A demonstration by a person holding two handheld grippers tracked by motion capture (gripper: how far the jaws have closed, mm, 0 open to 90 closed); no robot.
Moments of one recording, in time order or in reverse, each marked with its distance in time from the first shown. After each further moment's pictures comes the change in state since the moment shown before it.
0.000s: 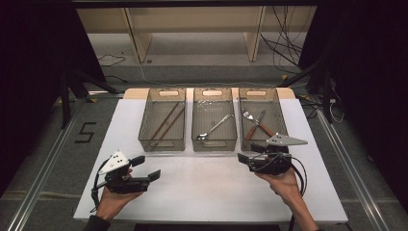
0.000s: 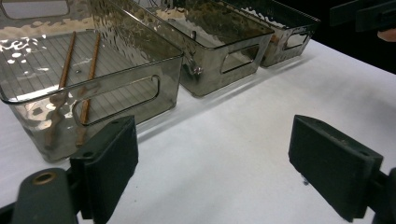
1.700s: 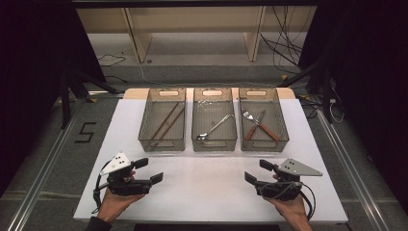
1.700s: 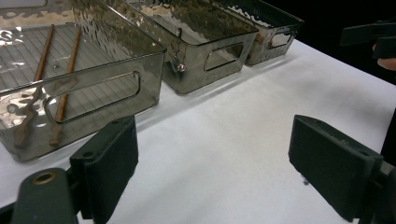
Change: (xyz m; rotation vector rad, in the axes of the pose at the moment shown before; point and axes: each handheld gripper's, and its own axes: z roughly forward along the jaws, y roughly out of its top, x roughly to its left) left arm -0.005 -0.001 0.002 0.011 -0.053 -0.021; right arm 0.017 -0.053 -0.031 -0.128 -0.015 -0.012
